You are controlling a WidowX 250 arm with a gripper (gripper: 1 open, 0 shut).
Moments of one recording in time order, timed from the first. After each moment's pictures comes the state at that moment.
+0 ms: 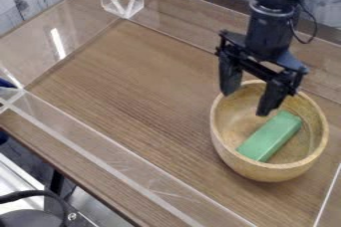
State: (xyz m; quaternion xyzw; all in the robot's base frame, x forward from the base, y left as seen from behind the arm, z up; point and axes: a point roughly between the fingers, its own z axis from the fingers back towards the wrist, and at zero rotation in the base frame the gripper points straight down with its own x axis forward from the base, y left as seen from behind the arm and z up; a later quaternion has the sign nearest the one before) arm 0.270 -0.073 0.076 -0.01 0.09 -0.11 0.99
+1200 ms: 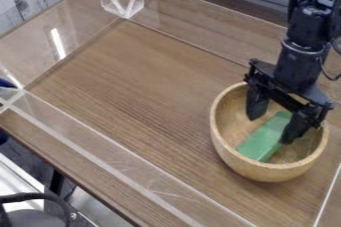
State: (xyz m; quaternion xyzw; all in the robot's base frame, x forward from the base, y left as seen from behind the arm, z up) arm 0.278 -0.101 0.049 -0.01 0.08 -0.15 0.99
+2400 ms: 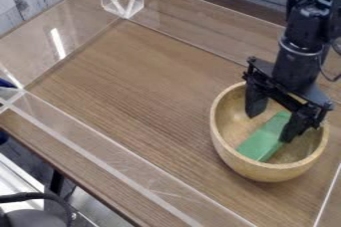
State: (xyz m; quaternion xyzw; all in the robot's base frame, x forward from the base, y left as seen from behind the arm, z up) arm 0.279 -0.101 0.067 -0.01 0.03 -0.15 0.99
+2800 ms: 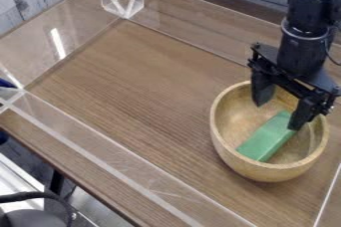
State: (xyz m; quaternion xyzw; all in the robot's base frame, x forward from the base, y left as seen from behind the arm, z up) arm 0.281 -0.103 0.073 -0.01 0.00 -0.15 0.99
